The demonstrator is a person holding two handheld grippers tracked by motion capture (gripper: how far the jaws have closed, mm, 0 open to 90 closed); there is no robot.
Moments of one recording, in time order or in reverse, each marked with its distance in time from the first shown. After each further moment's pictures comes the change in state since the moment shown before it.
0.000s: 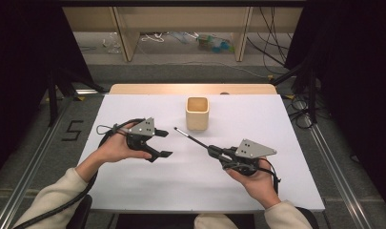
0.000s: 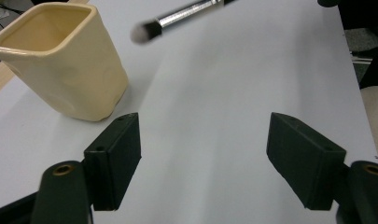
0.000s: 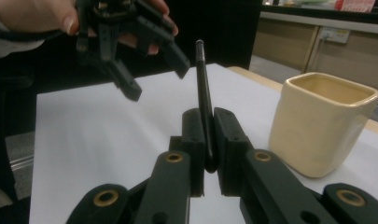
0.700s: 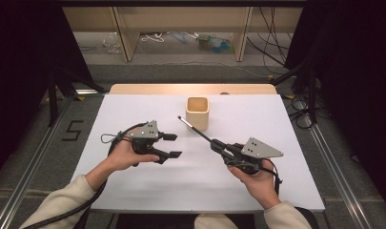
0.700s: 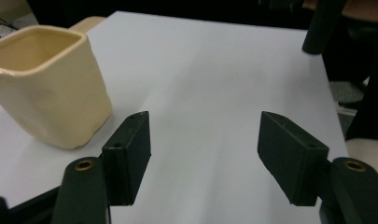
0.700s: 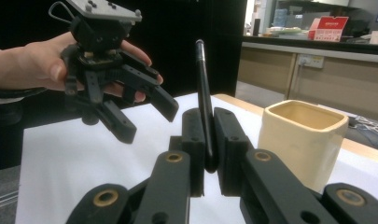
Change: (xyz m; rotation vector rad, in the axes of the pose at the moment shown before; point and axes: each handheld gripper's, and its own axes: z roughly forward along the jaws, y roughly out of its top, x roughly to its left) left arm -0.015 0.004 0.014 -0.197 -0.019 -0.125; right arm -0.001 0.005 -0.005 -0.110 -0.056 0.019
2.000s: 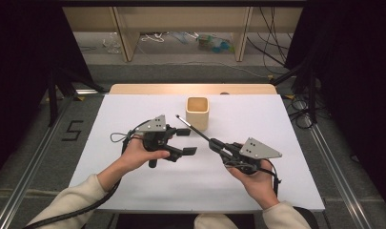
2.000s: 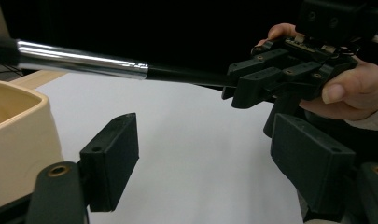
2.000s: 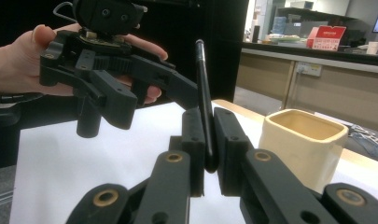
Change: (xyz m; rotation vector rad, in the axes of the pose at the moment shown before) left arm -0.013 0.024 0.023 -0.164 -0.085 -0.093; right arm 0.004 0.002 0.003 -0.018 -0.007 -0.024
